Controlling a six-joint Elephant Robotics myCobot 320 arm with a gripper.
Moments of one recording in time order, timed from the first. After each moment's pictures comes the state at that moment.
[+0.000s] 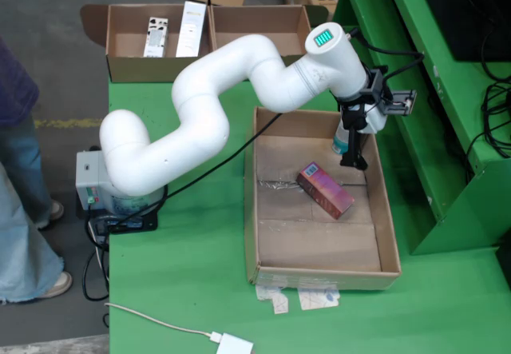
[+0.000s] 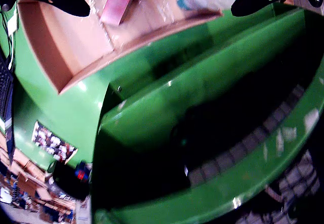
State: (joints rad) arm 0.15 -1.02 -0.03 0.13 1.34 0.69
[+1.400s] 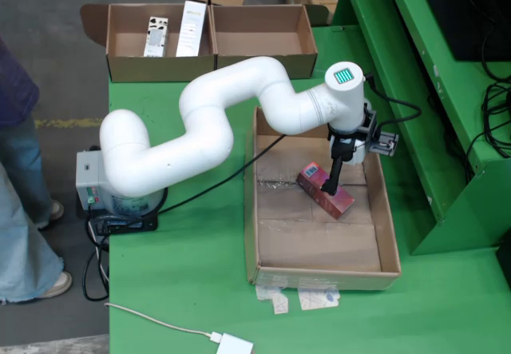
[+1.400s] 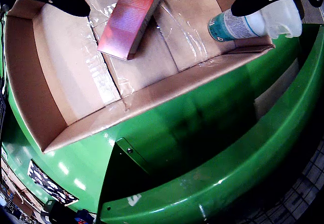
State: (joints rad) arm 0.10 -1.19 -0.03 0.02 1.50 0.68
